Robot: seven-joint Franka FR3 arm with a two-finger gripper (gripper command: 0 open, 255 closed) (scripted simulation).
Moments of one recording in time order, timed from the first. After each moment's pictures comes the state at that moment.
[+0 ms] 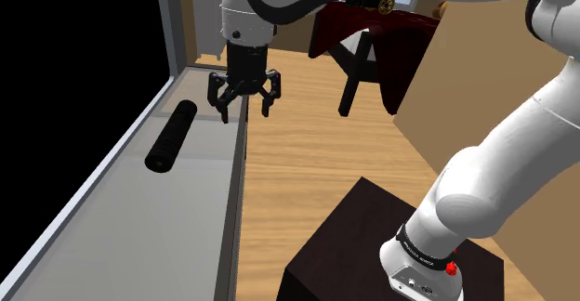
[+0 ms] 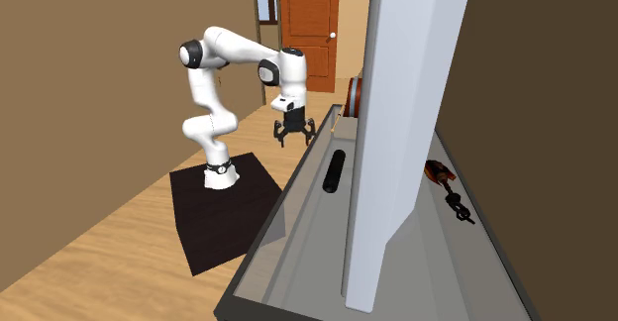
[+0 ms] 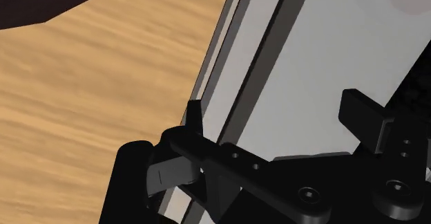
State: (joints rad) arm -0.03 -0.18 0.45 -2.01 0.10 1.82 0.75
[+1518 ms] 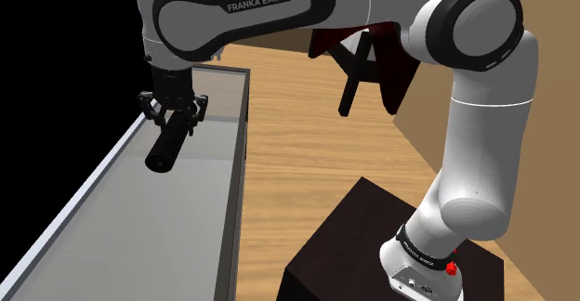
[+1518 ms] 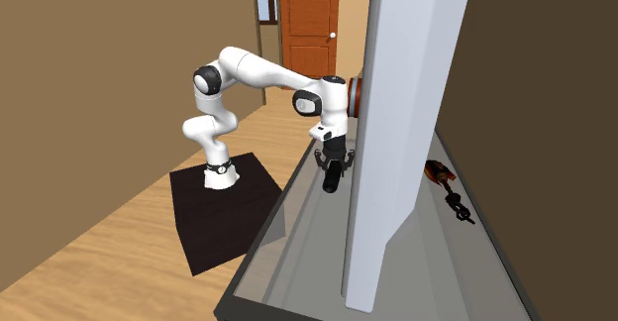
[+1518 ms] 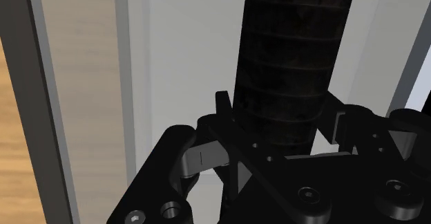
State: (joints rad) arm 0.07 0.37 0.48 -1.57 -0.15 1.95 1.22
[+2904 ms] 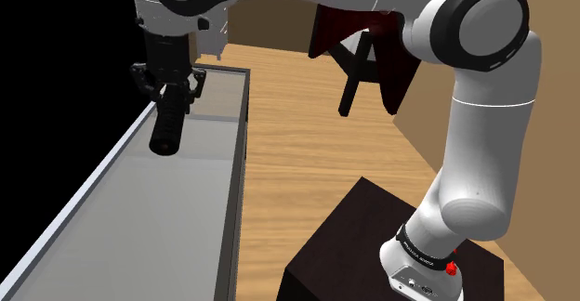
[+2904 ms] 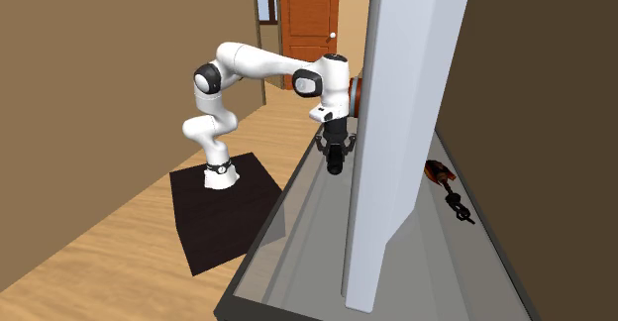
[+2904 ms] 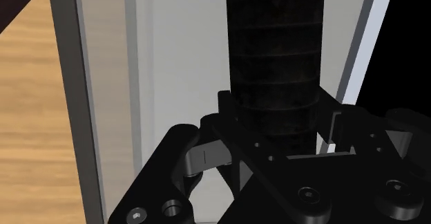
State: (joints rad) arm 0.08 0.36 0.49 -1.43 -0.14 1.79 1.21
